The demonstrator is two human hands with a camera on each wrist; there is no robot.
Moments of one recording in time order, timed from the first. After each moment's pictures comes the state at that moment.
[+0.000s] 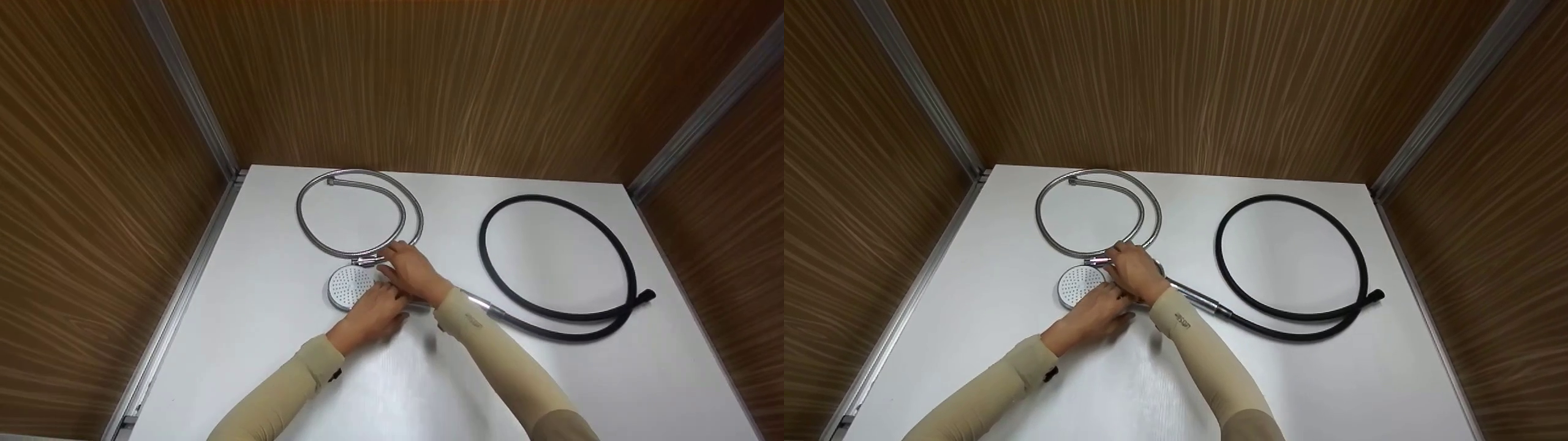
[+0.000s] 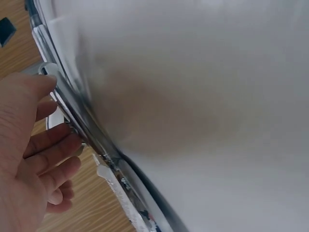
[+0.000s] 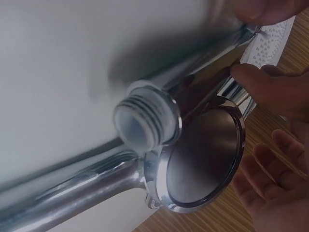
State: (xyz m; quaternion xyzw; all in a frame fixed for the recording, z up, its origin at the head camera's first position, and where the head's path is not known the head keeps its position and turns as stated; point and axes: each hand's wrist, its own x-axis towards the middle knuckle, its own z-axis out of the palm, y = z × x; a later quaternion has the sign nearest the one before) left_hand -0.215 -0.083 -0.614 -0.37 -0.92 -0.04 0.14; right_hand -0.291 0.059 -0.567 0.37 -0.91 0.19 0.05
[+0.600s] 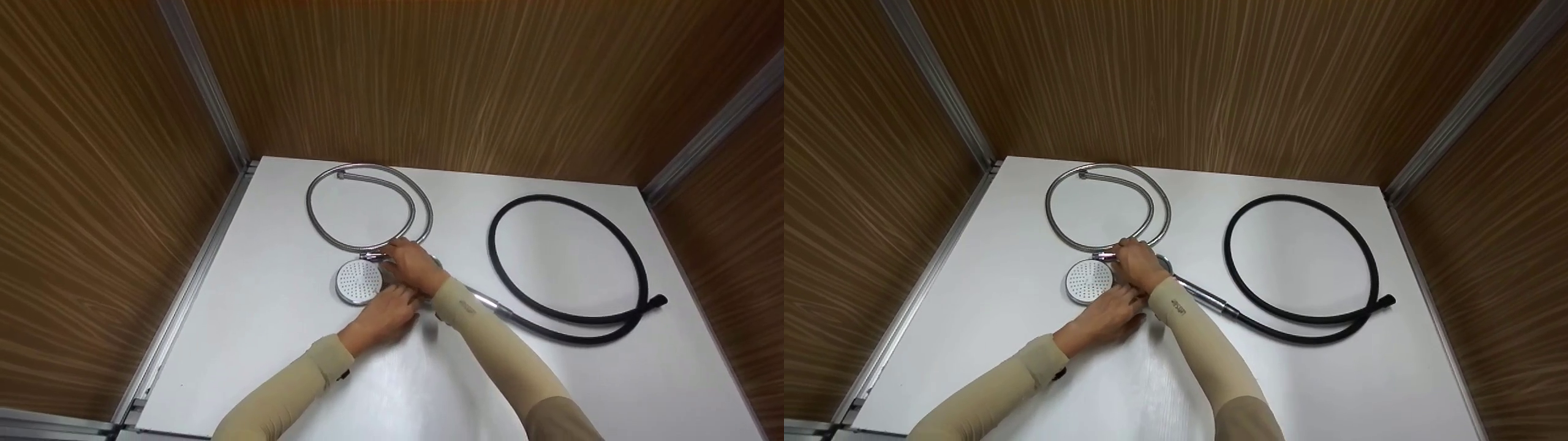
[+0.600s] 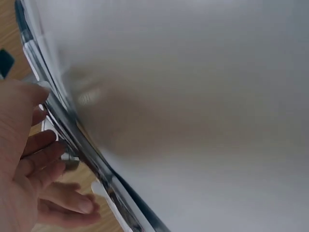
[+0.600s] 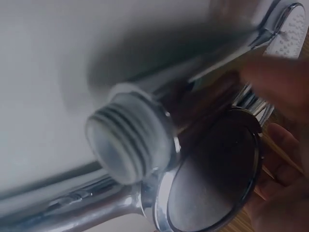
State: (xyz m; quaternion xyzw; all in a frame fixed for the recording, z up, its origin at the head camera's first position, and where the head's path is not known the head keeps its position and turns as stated) left_hand -0.208 -0.075 -0.625 -0.39 -0.90 0.01 0.19; right_hand -0.308 0.045 -0.583 0.39 -0.90 0.21 0.01
